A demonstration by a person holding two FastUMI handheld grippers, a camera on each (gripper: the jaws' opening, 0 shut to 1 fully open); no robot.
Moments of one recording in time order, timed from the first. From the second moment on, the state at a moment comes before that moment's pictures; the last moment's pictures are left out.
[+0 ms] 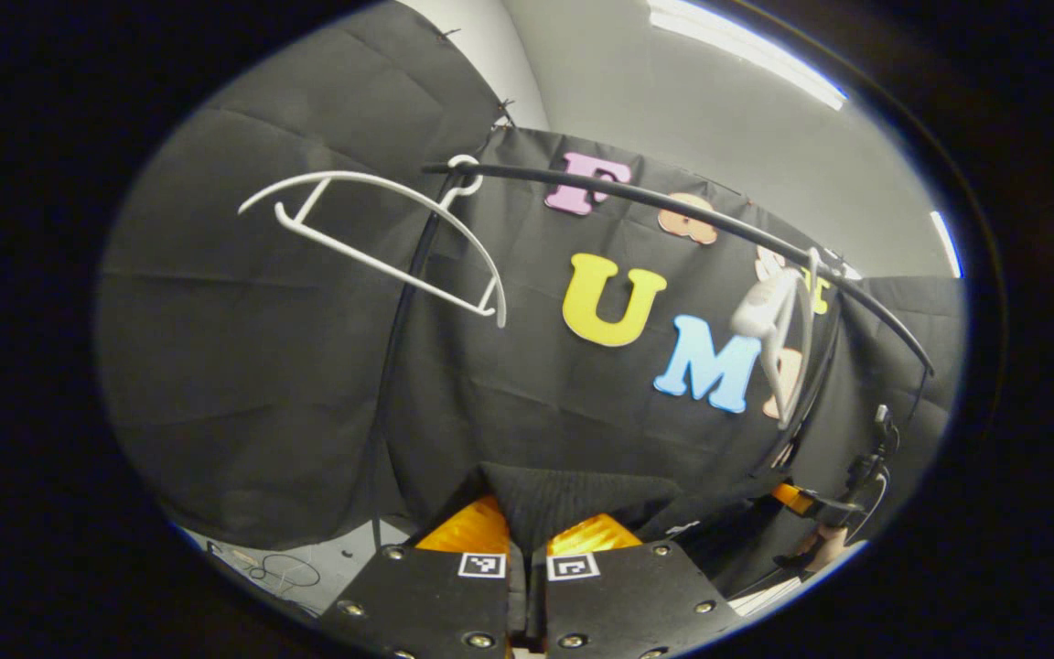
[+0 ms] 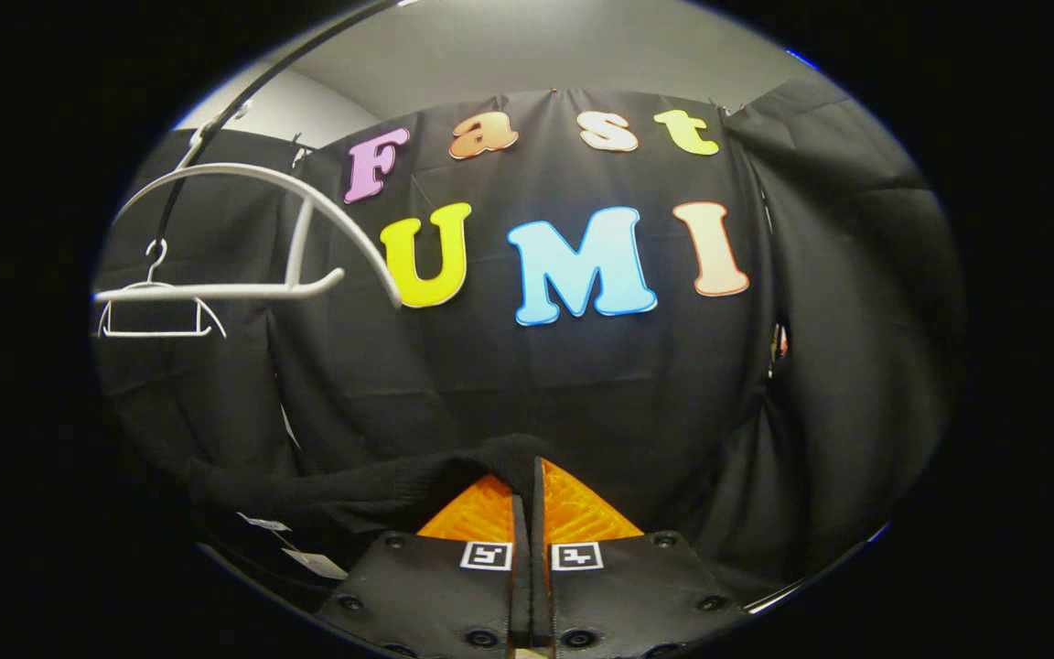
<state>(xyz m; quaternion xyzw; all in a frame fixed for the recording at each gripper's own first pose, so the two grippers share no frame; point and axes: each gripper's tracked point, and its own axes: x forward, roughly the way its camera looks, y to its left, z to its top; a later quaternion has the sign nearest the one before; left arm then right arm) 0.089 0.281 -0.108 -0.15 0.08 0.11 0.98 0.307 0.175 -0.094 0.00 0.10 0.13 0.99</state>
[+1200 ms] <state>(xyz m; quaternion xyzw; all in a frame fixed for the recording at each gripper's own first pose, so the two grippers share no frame) 0.070 0.113 -0.433 -0.04 0.36 -0.04 0.93 0.126 0.173 -0.366 0.00 0.43 0.10 0.90</state>
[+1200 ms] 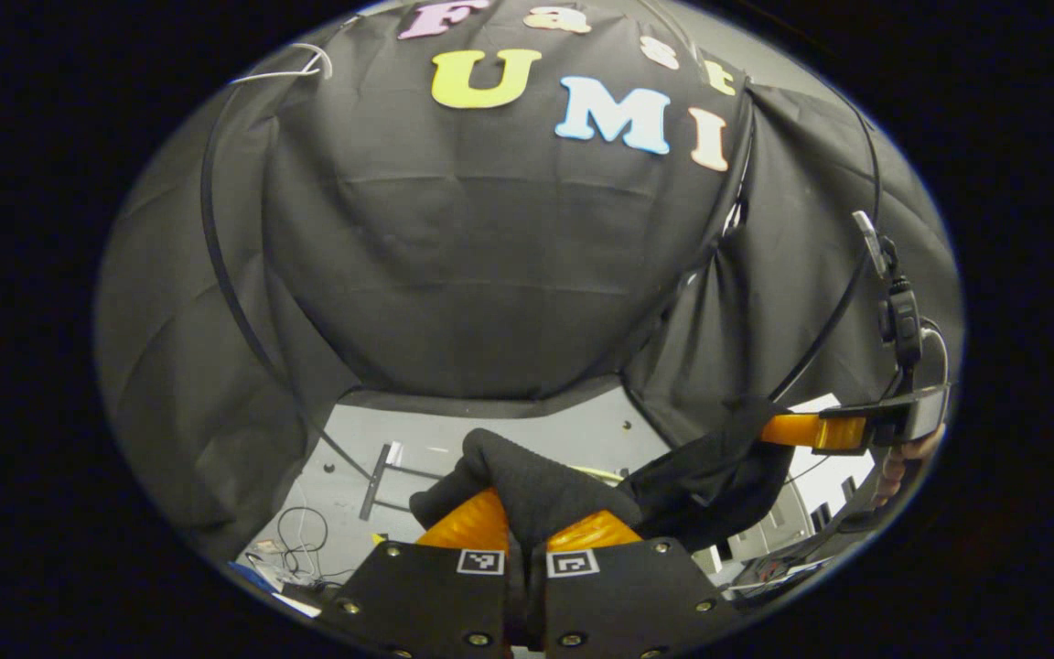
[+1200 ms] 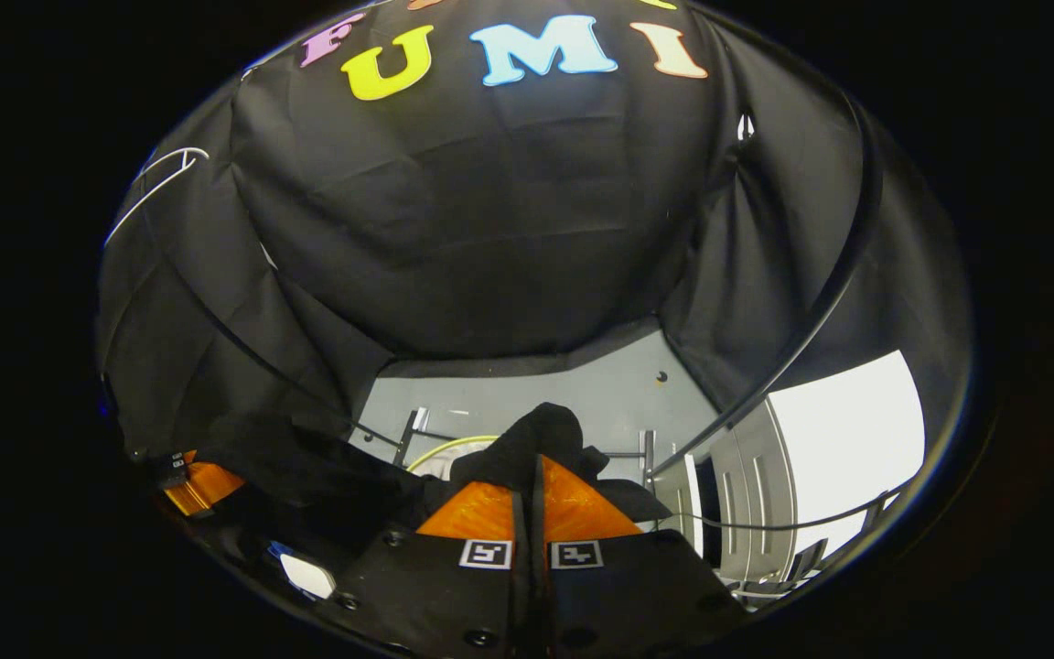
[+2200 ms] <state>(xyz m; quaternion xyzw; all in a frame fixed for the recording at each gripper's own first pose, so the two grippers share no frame) 0.013 0.095 -0.368 -0.03 0.31 0.00 0.95 0.077 0.091 -0.288 0.01 0.38 0.06 0.92</state>
